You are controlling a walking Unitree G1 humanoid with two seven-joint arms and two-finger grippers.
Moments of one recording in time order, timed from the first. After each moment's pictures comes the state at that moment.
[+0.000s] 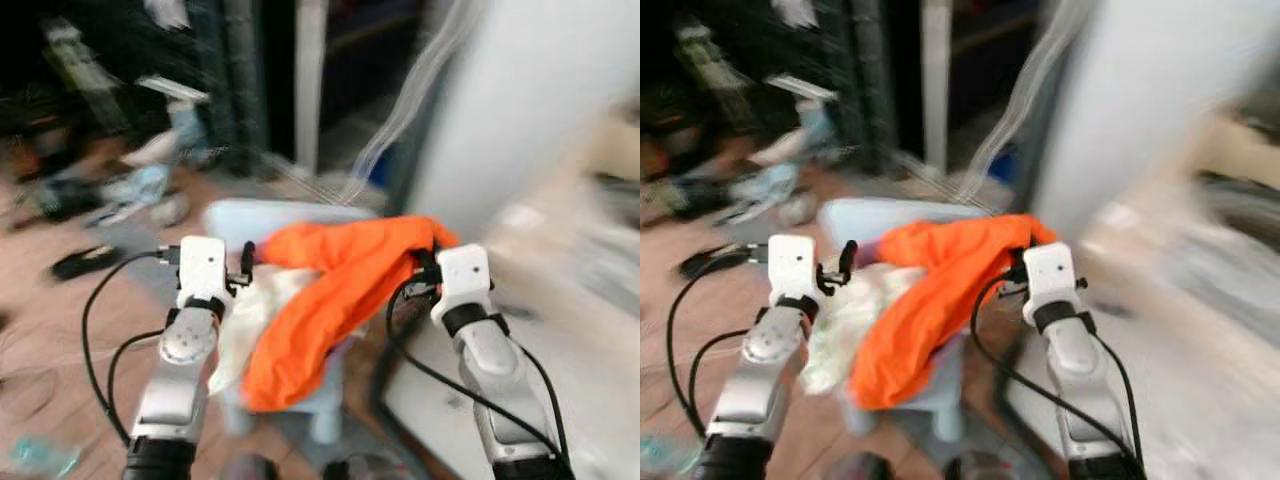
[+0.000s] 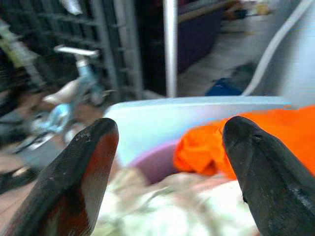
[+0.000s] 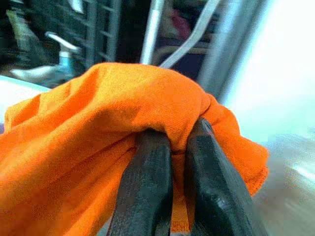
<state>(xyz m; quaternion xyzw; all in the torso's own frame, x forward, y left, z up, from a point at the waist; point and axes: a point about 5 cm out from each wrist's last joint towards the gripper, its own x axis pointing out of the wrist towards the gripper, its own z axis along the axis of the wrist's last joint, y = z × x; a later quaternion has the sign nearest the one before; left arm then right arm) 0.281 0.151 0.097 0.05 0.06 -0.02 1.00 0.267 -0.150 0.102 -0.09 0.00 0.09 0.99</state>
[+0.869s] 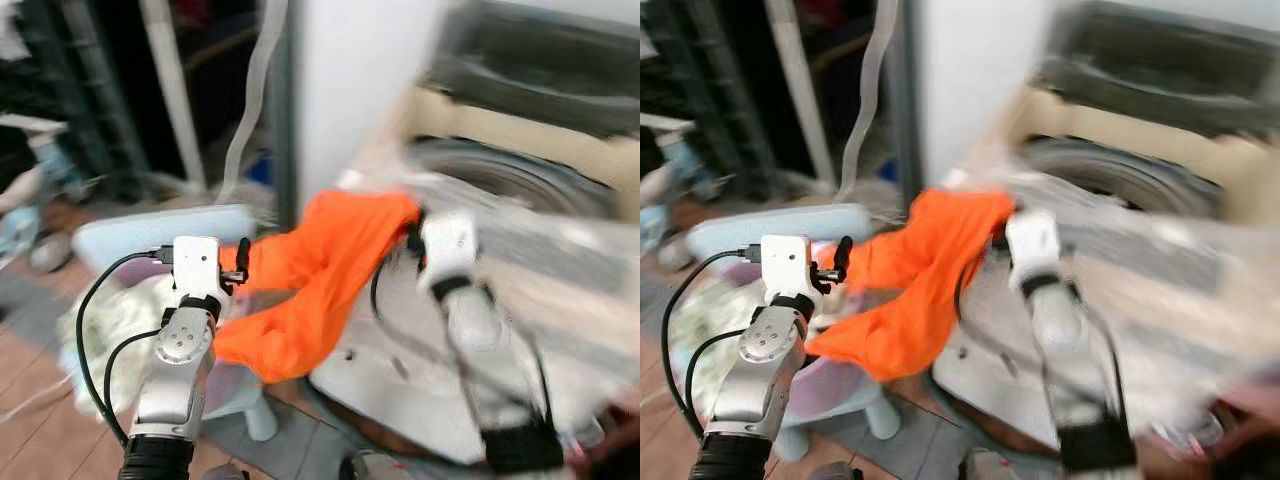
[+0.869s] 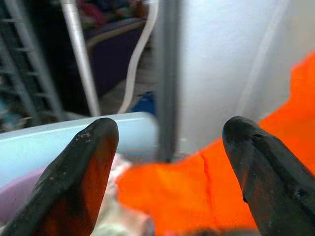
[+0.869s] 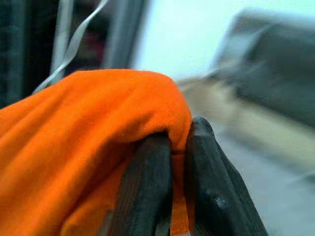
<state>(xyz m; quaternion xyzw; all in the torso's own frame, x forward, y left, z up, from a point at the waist) 0.281 0.149 0.098 0.02 0.04 -0.02 1.00 0.301 -0.140 0.151 -0.13 -0.10 0.08 0.98</state>
